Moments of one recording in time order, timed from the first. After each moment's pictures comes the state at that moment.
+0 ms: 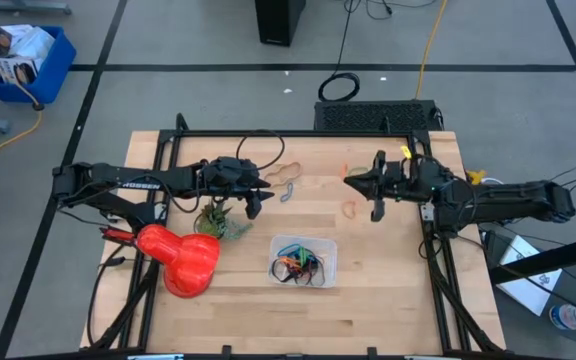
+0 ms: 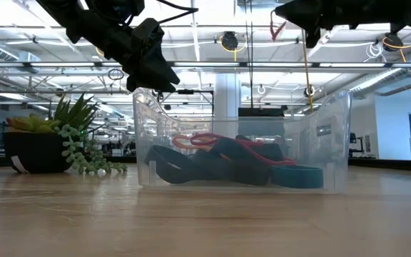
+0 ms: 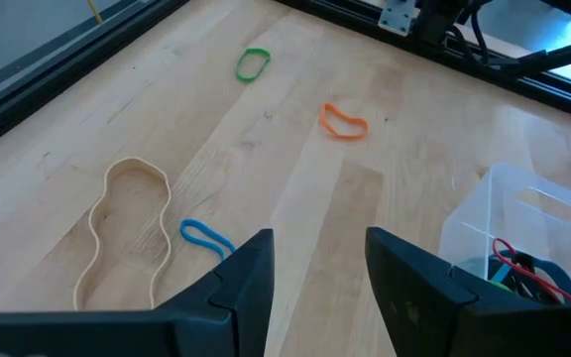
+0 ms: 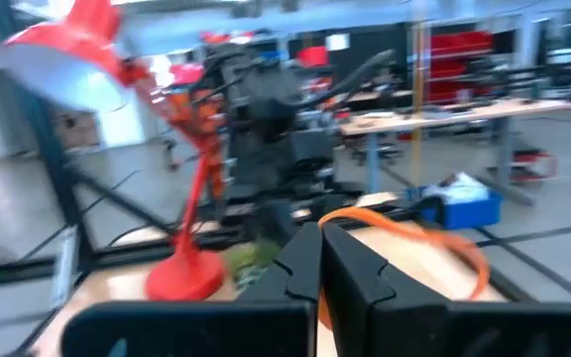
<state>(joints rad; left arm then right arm) 0.20 1.31 0.76 0.00 0.02 -0.25 -0.12 0.79 0.47 0.39 0.00 0.13</state>
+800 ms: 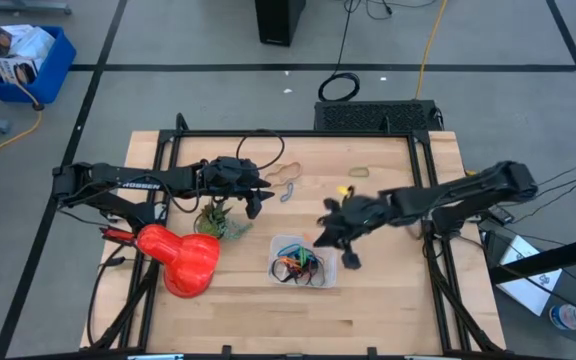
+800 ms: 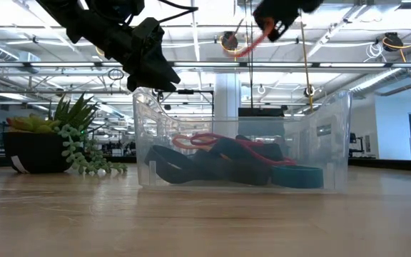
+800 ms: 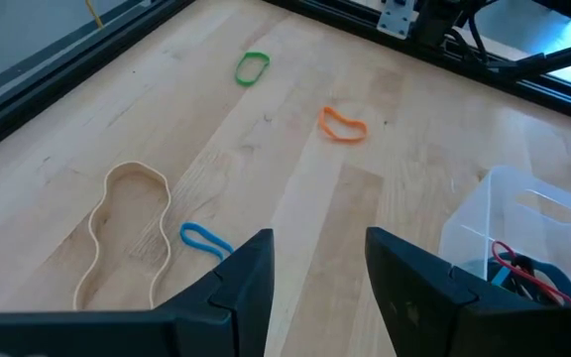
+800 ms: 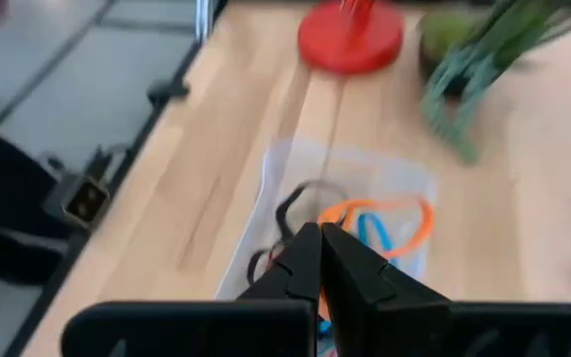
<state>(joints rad) 0.20 1.31 0.76 0.01 0.02 -0.24 0.19 1.37 1.03 -0.29 -0.13 0.07</state>
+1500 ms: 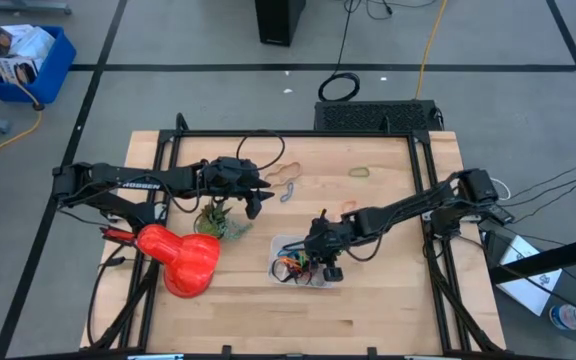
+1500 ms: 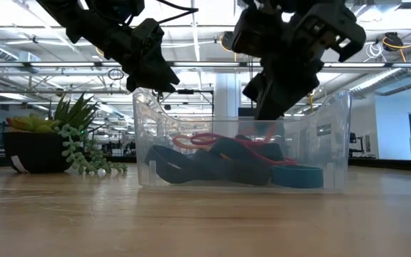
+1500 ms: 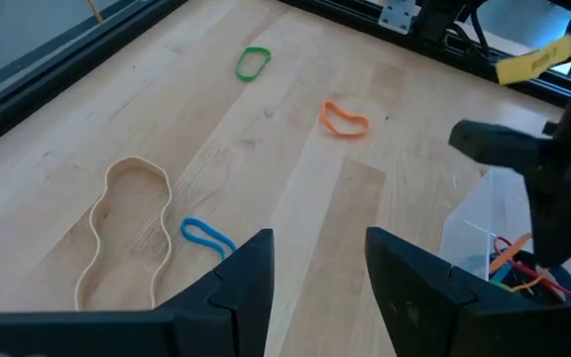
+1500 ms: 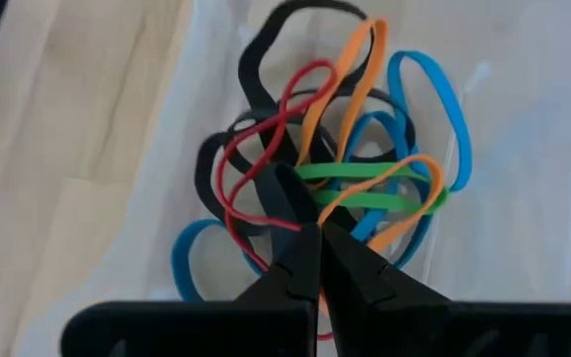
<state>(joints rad) 0.20 1.31 0.76 0.00 0.02 -0.24 0.21 1.71 1.03 -0.29 -0.13 0.12</state>
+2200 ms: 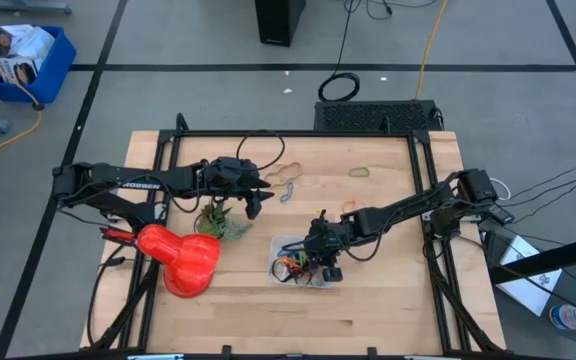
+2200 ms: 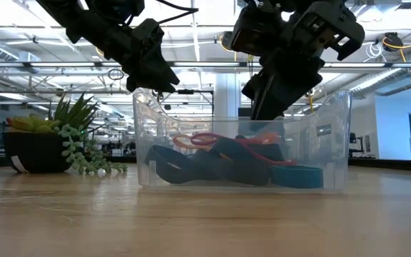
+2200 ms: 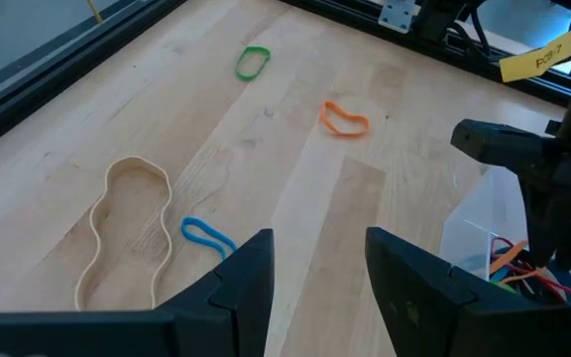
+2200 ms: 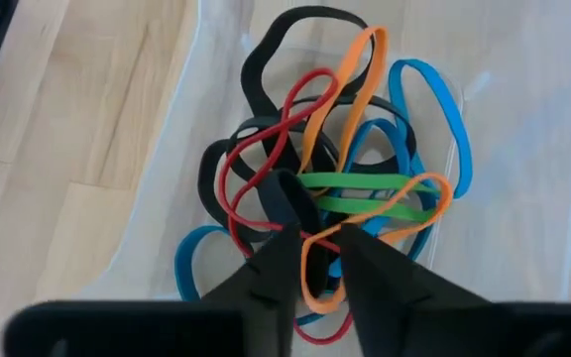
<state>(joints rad) 0.20 1.31 0.76 0.00 0.02 -0.24 0.21 1.71 1.03 -0.27 -0.13 0.12</state>
